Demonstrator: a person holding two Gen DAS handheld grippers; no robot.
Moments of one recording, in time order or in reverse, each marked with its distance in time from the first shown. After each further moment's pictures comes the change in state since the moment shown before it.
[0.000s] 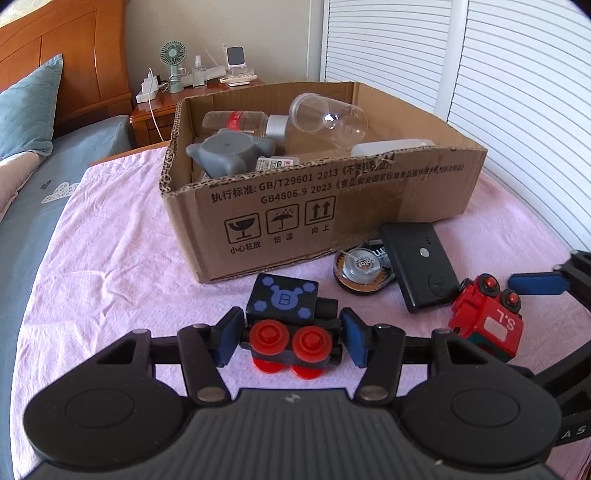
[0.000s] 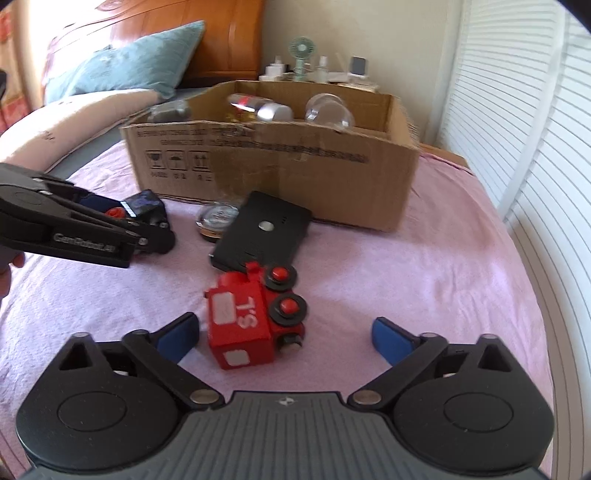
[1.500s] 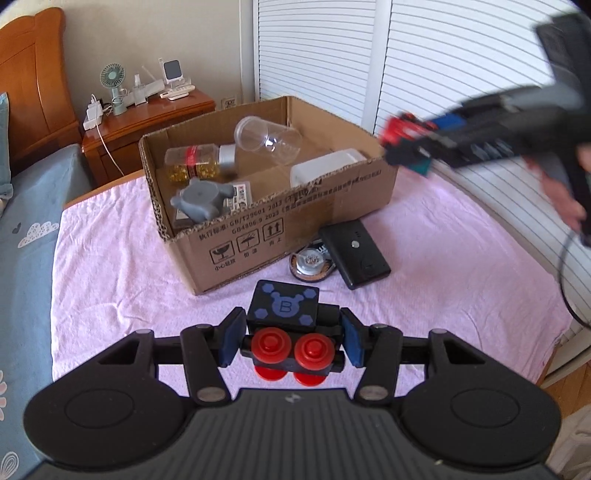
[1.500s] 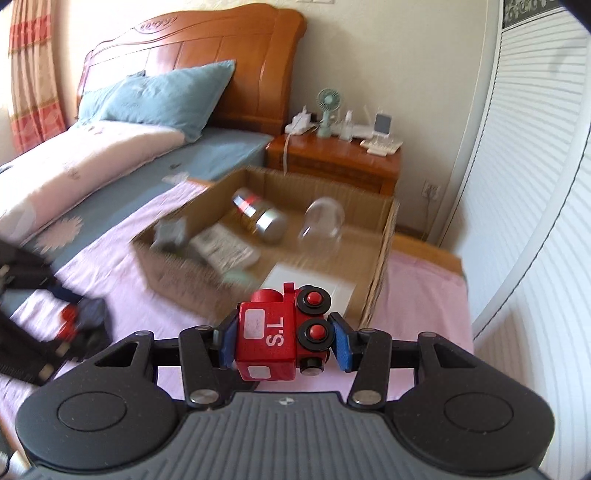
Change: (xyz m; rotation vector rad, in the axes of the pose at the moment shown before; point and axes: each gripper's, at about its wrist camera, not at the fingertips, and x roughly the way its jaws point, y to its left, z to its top) left arm -0.065 0.007 0.021 0.172 0.044 -0.153; right arm -0.038 -0.051 0.112 -0.063 -0.101 0.035
